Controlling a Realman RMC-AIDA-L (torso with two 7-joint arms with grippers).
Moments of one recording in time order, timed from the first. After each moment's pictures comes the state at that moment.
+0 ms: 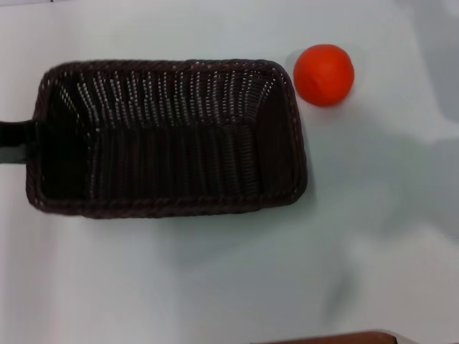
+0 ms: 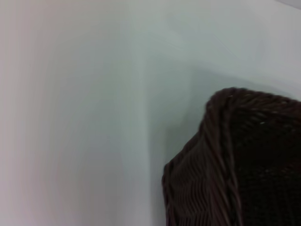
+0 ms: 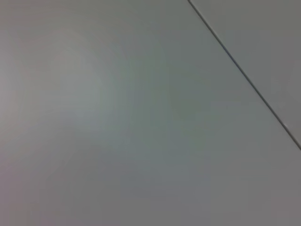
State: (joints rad) left arm -0.40 -2.17 -2.16 -1.52 2.58 -1.67 0.19; right arm 0.59 2.09 -0.32 -0.23 2.32 1.26 0.81
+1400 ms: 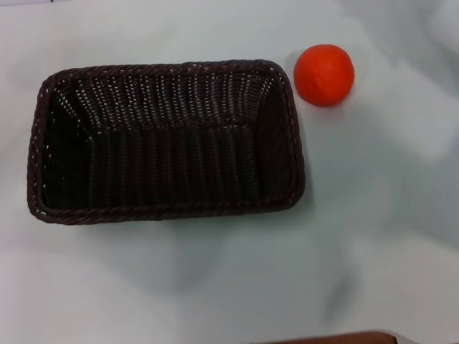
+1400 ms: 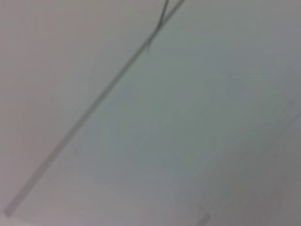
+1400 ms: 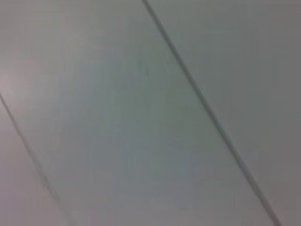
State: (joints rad) left arm -0.30 -2.09 -2.87 -0.99 1.80 -1.65 1.14; right arm 0.42 2.07 -0.77 -0.81 1.78 1.21 1.69
